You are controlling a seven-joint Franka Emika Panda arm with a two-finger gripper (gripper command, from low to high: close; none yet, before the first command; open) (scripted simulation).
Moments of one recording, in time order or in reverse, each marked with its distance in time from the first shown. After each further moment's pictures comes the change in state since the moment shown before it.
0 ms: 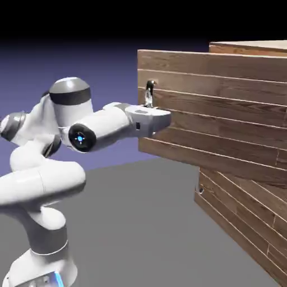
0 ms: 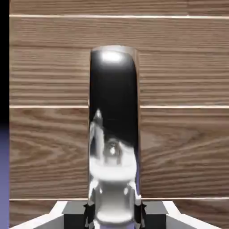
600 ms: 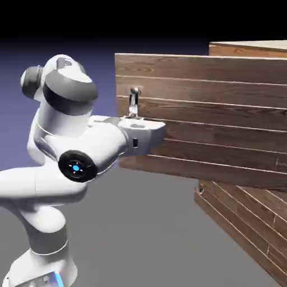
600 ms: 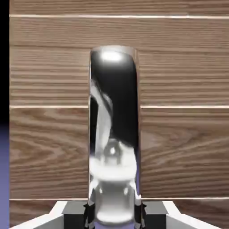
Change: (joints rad) arm -0.378 0.640 -0.132 0.305 -0.687 -0.466 -0.606
